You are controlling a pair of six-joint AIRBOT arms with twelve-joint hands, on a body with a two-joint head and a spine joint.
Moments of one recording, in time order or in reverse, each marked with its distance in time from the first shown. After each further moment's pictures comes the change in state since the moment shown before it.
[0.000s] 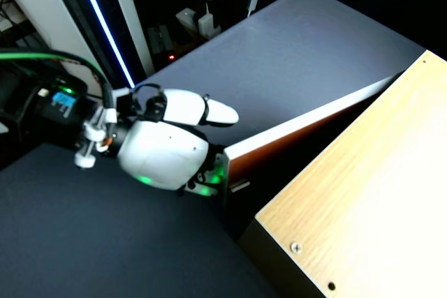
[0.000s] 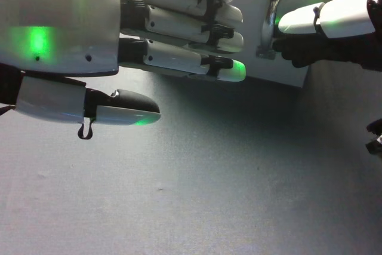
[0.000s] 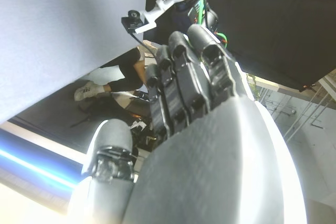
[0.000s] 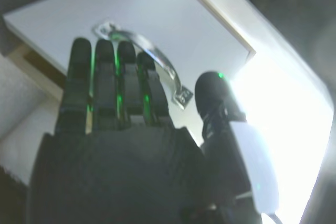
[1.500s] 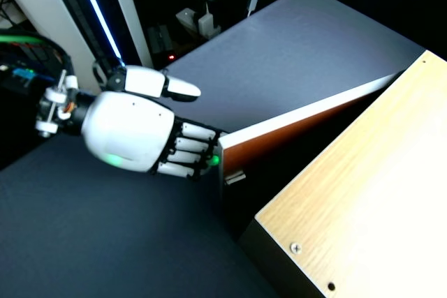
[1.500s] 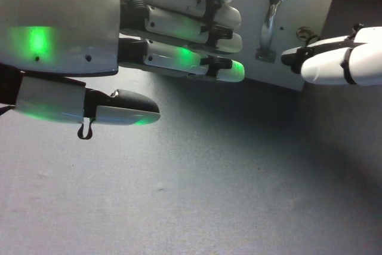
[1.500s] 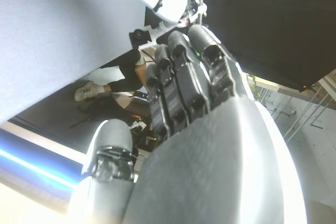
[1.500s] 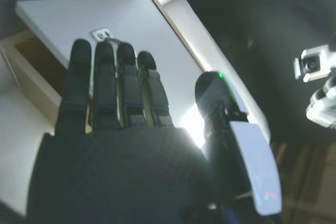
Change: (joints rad) left arm 0.000 0.000 0.000 0.000 0.001 0.000; right arm -0.089 0.164 -0.152 -0.327 0.135 -0.046
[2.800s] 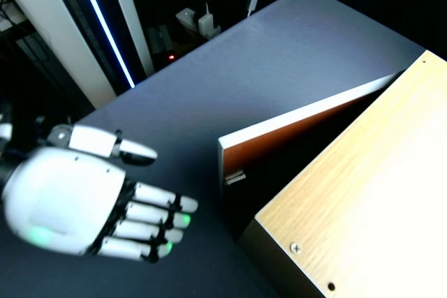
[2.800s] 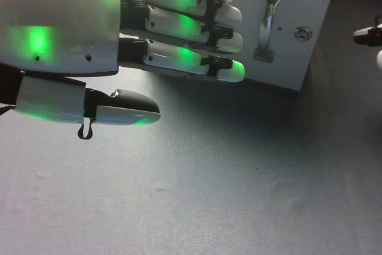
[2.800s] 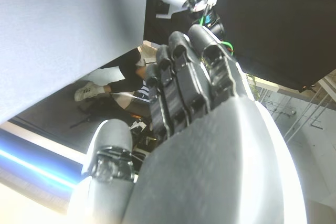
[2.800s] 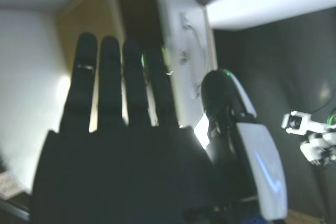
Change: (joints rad) left arm 0.000 0.000 0.000 0.000 0.000 0.000; right arm -0.046 0.041 0.201 -0.315 0.089 -0.019
